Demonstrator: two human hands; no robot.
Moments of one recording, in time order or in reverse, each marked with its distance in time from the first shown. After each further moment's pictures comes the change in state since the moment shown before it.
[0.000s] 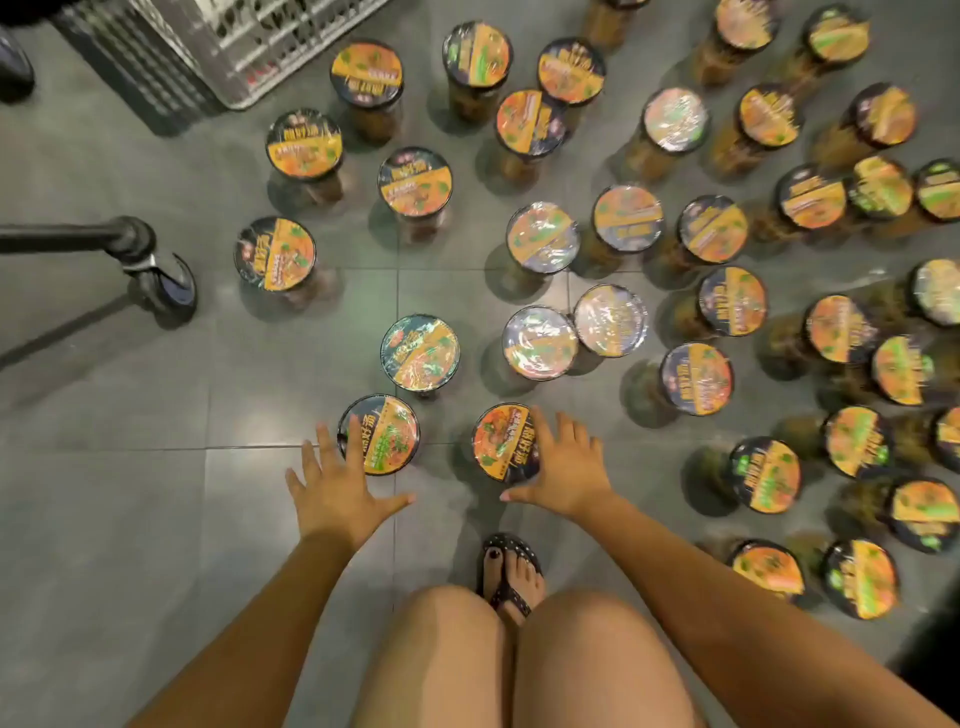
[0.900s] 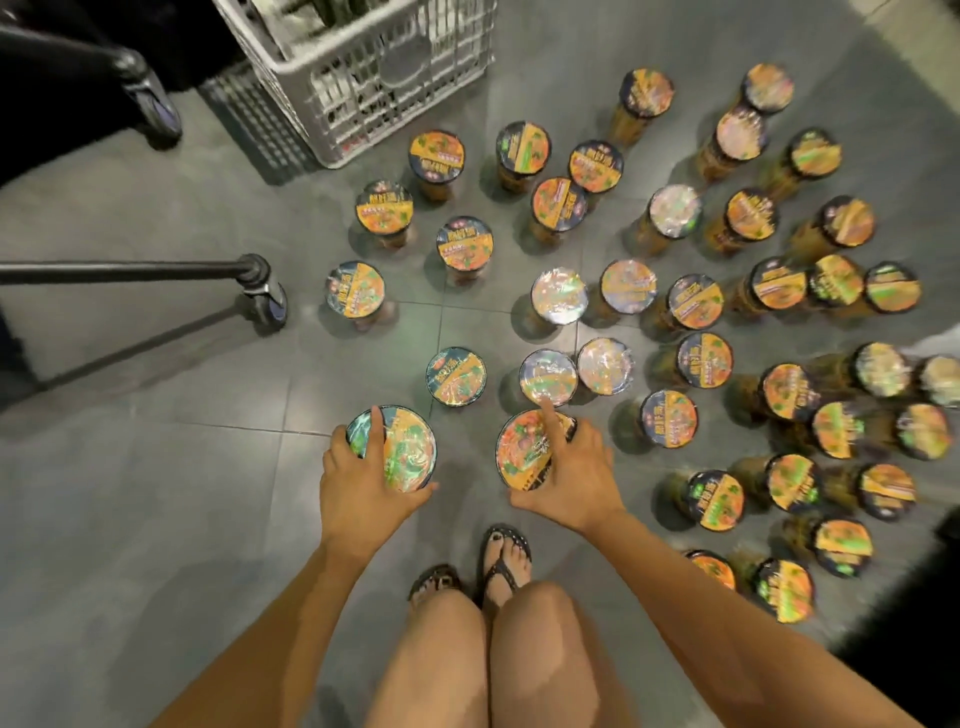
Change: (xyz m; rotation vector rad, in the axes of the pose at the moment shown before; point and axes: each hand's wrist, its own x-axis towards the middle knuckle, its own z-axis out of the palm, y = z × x) left_hand -0.117 0.000 -0.135 -0.309 0.277 0.005; right_hand -0.117 -0.047 -0.129 0.145 0.138 -0.084
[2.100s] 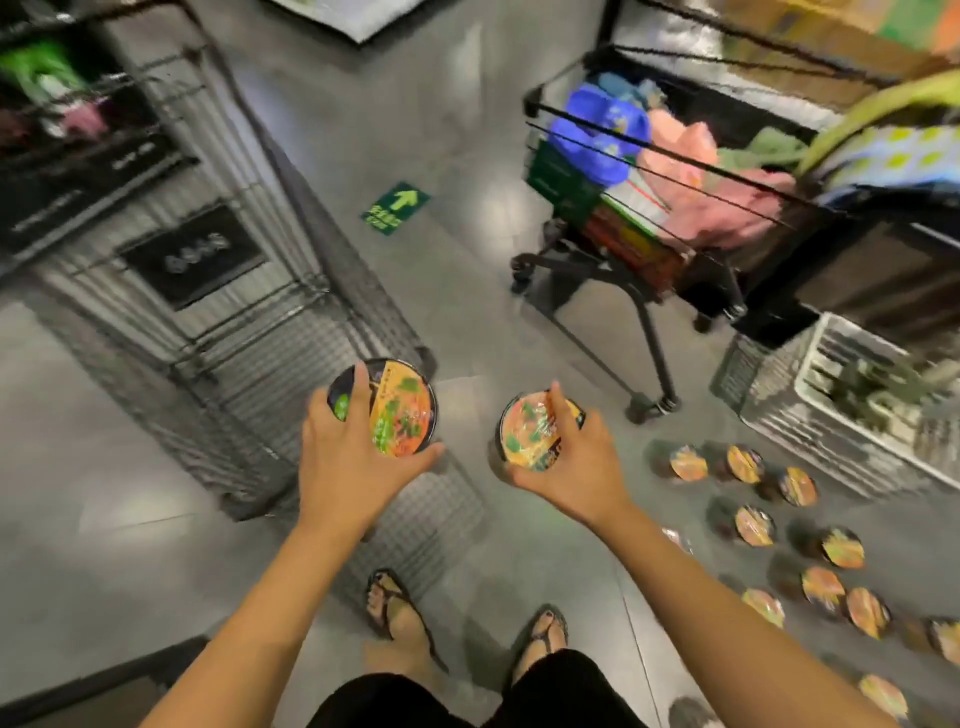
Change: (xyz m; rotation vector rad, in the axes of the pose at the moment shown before) left_hand -0.599 -0.116 -0.302 -0.514 0.747 -1.082; right_hand -0.442 -0.370 -0.083 -0.352 -0.224 -1.088
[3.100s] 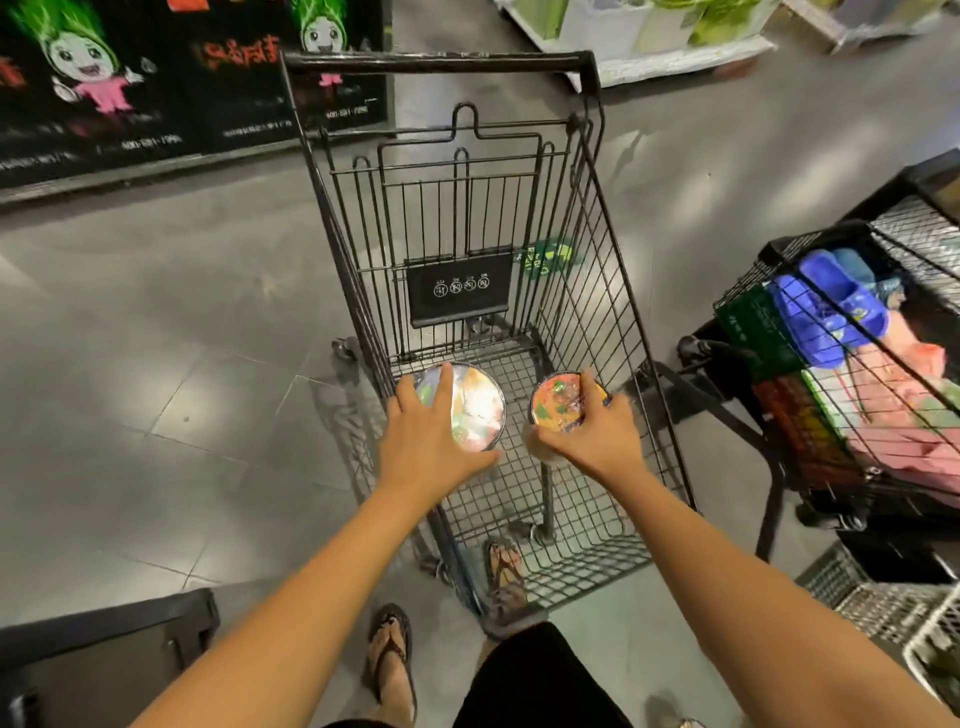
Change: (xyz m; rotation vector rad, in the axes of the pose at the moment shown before) left_hand 0.154 -0.162 -0.057 -0.090 -0.014 -0.231; right_hand 0.197 -0.245 0.103 -0.320 -0.163 -0.169
